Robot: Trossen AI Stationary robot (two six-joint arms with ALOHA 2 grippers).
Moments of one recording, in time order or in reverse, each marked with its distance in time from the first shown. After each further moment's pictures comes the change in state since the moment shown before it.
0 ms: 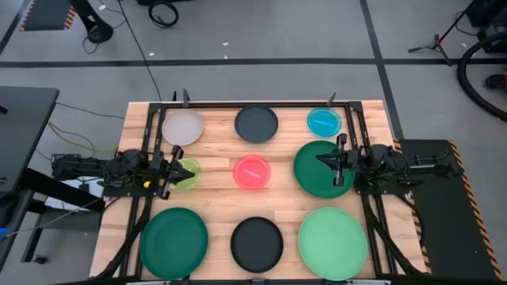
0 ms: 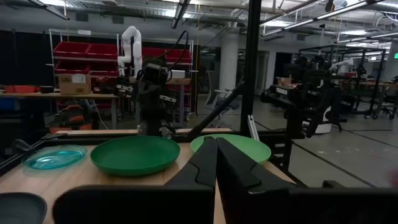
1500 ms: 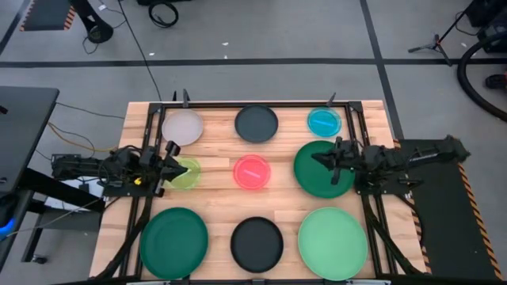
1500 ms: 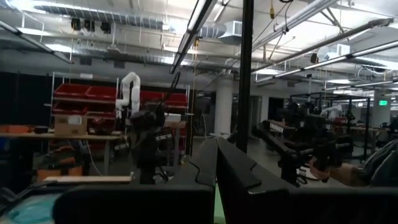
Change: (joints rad) left arm 0.000 0.000 0.000 0.201 -0.007 -0.065; right arm 0.178 0.323 0.181 -0.097 0.289 0.581
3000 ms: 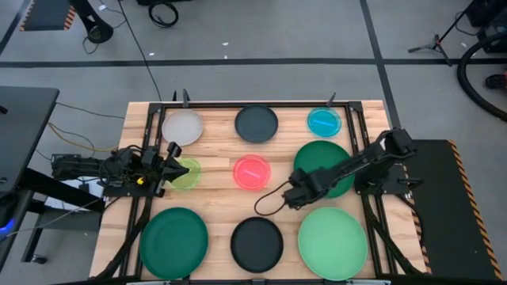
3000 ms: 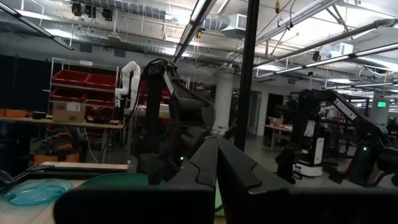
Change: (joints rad) left arm 0.000 0.000 0.000 -0.029 -0.003 -0.031; right arm 0.129 1.327 0.859 -1.043 -0.167 0.856
